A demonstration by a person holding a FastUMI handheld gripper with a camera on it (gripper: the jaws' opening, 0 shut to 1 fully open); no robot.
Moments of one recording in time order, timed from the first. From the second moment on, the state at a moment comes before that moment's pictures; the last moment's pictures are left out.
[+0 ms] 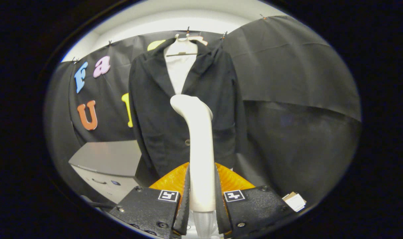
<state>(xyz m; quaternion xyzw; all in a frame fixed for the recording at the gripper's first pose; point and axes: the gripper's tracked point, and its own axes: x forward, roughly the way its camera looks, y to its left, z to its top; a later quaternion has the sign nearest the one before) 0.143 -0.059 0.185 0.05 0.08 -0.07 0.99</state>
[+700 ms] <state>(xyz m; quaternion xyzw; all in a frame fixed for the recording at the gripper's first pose) 0.216 -0.101 0.322 0.05 -0.01 -0.12 0.99</state>
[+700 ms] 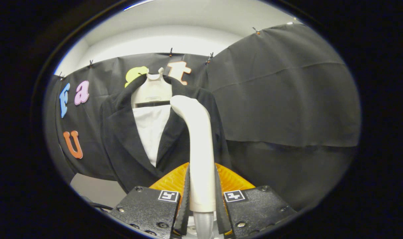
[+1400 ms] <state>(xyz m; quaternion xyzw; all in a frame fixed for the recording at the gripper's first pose) 0.232 -0.082 0.252 0.01 0.05 -0.13 0.99</state>
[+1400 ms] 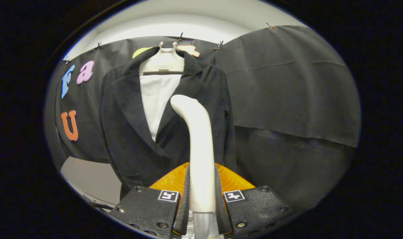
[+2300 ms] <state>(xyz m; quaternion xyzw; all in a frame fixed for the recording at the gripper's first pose) 0.220 -0.069 0.156 -0.03 0.13 -0.13 0.98</state>
